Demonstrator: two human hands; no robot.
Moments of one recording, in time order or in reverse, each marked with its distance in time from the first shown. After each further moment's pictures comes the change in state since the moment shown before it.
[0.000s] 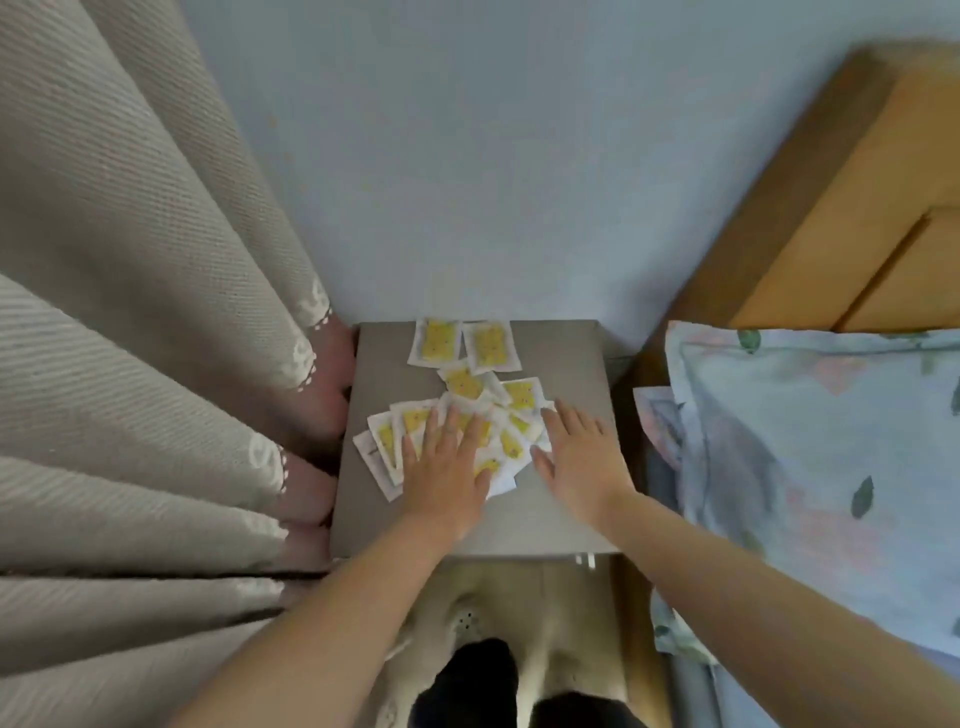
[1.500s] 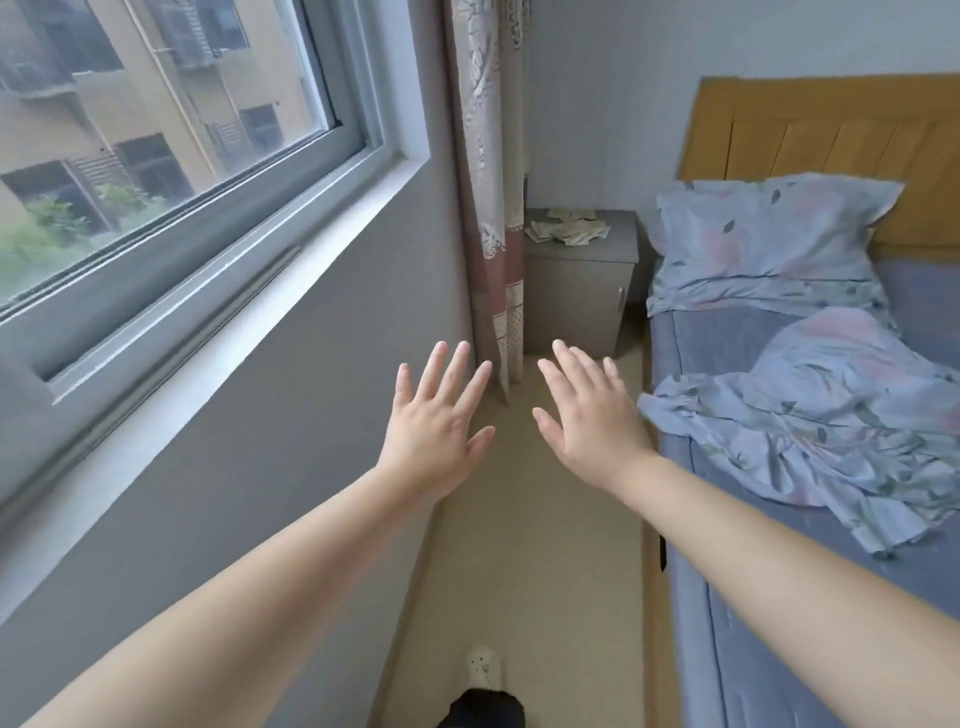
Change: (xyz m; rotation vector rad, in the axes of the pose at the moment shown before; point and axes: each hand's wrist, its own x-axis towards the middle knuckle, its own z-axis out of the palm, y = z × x) left_hand -1.249 0.076 0.262 0.273 0.562 -0.007; right_hand -1.179 -0.294 0.163 -0.045 0.644 -0.416
